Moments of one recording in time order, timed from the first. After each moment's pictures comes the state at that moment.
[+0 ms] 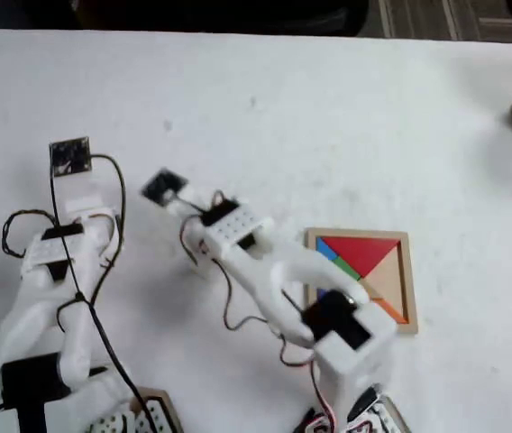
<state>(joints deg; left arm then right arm) -17.5 -13.9 55.9 30.6 2.4 -42.6 18.9 12.3 54.2 15.0</state>
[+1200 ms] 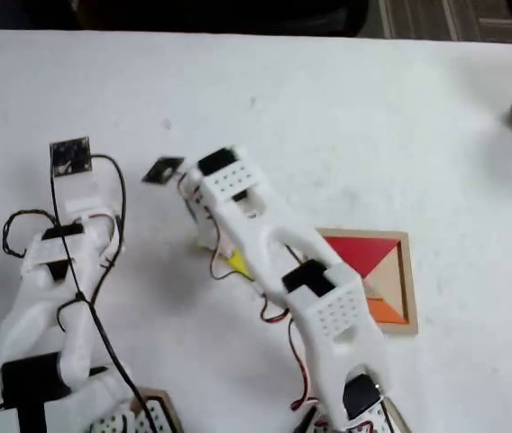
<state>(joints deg) -17.5 -13.9 55.9 30.6 2.4 -38.4 37.3 -15.1 85.3 33.1</state>
